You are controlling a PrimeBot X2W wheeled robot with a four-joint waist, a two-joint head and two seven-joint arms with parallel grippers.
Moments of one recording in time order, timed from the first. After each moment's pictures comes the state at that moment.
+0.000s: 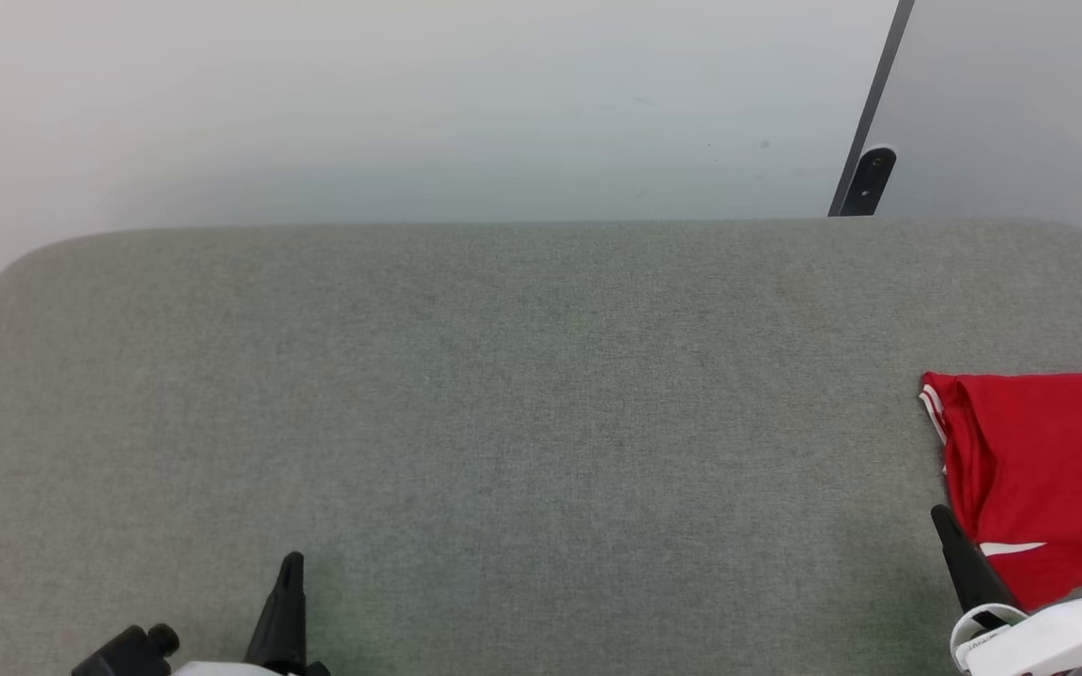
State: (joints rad) left arm 0.06 0.05 0.04 0.18 -0.81 -0.11 -0.09; right arm 0.01 -0.12 -0.05 0.12 0.93 0.13 0.14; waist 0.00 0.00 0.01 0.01
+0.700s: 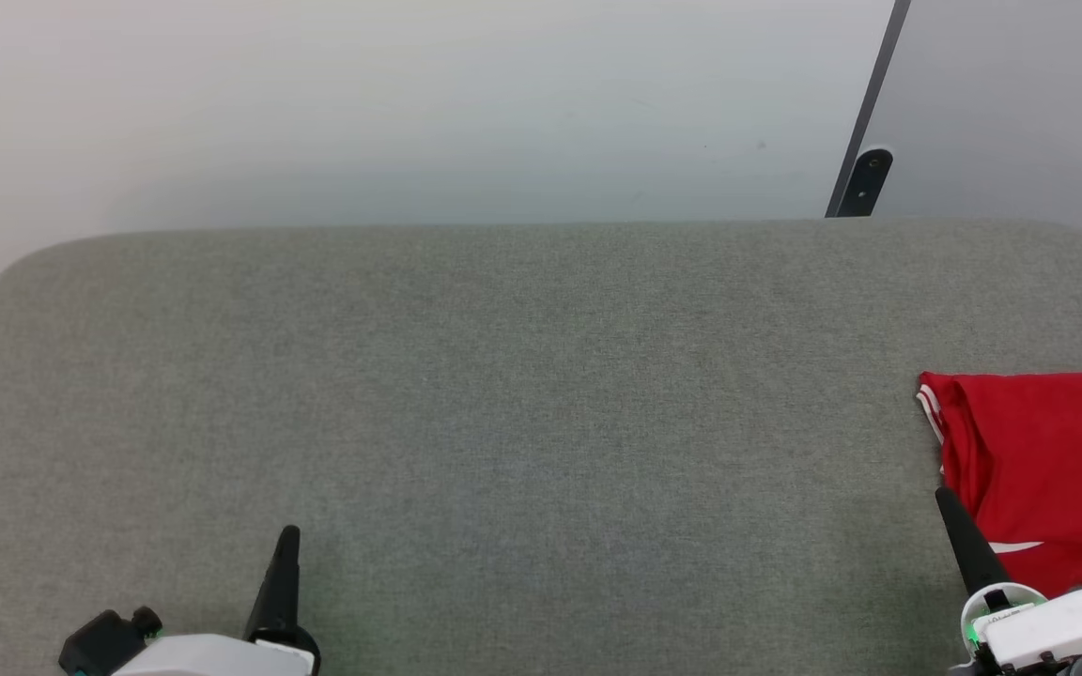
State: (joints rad) left arm 0.00 0.05 0.07 0.20 -1.06 -0.11 -0.02; right arm -0.03 -0.10 -0.07 0.16 1.14 0.13 0.13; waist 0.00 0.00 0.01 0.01
